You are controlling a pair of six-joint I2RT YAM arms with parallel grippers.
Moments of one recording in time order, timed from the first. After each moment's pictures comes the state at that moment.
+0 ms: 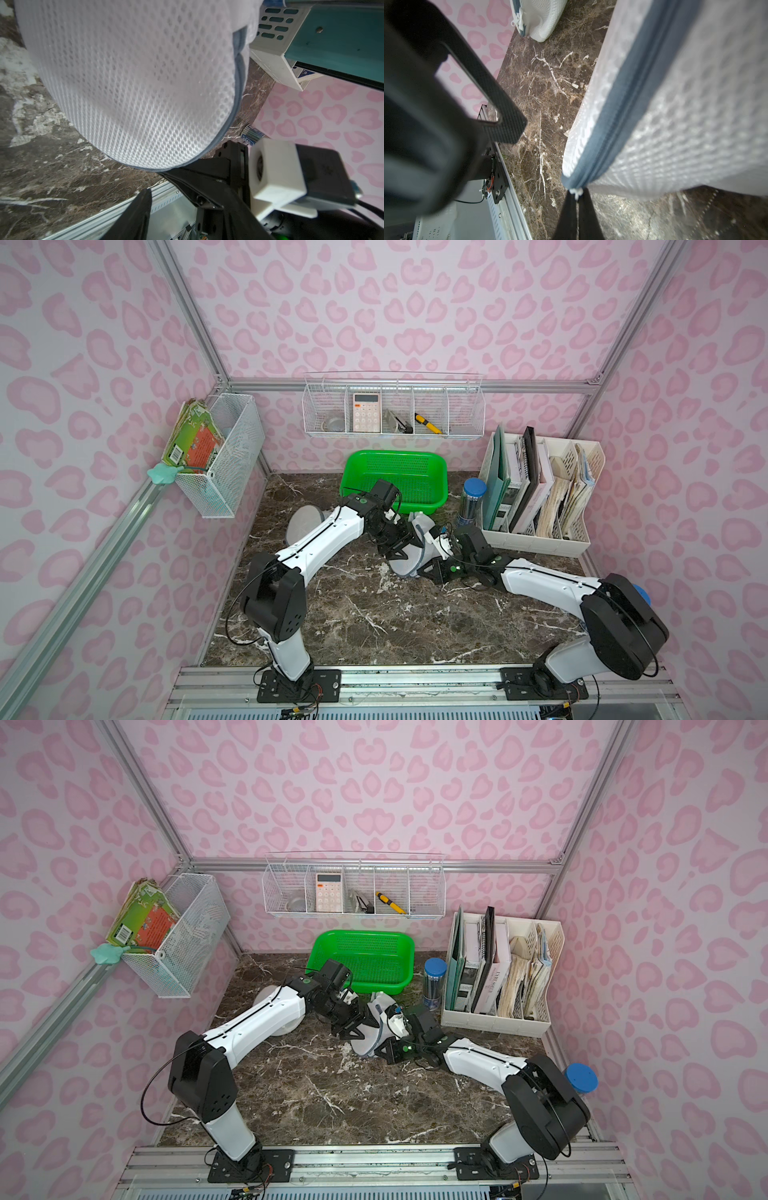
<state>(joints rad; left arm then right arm) -0.54 1.78 1.53 -0.92 0.59 -0.87 0.68 1.49 0.77 -0.02 -0.56 0.44</state>
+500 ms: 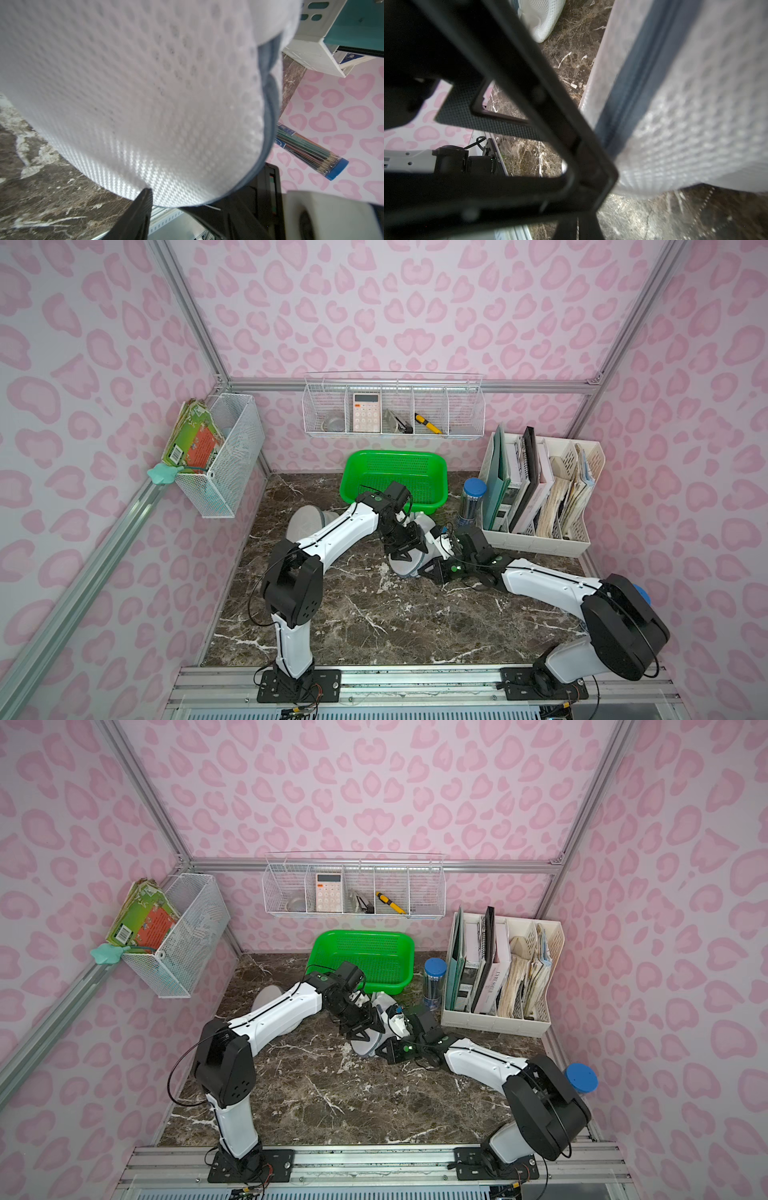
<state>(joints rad) -0.57 1.90 1.60 -0.96 0.55 -0.75 0.68 1.49 0.77 -0.02 -0.56 0.44</state>
